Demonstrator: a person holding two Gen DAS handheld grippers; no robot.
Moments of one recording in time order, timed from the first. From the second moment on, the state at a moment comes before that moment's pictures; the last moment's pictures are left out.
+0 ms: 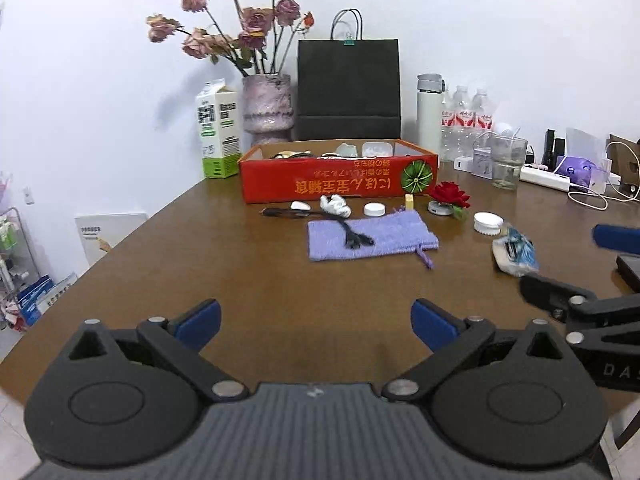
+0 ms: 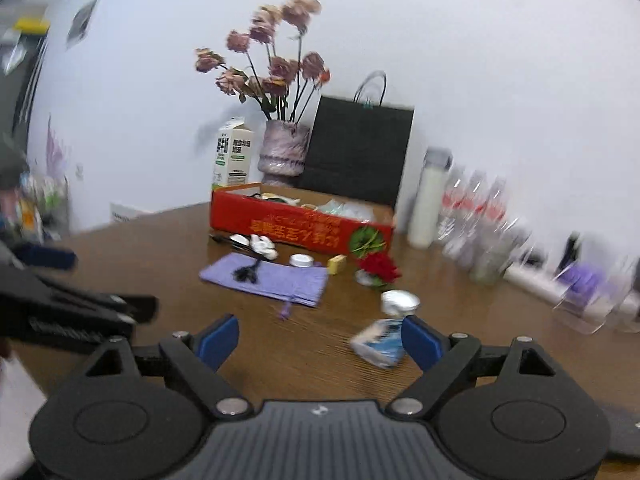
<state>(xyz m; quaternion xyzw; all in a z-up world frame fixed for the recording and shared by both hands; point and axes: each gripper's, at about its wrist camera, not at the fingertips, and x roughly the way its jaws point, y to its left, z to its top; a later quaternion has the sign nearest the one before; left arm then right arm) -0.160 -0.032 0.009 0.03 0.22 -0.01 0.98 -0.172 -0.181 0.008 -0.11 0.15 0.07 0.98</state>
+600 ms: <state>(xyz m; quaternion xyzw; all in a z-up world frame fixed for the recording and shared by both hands) -0.059 -0.001 0.044 -0.03 0.23 -0.05 0.97 -0.121 -0.221 0.003 -0.01 0.25 0.05 0.97</state>
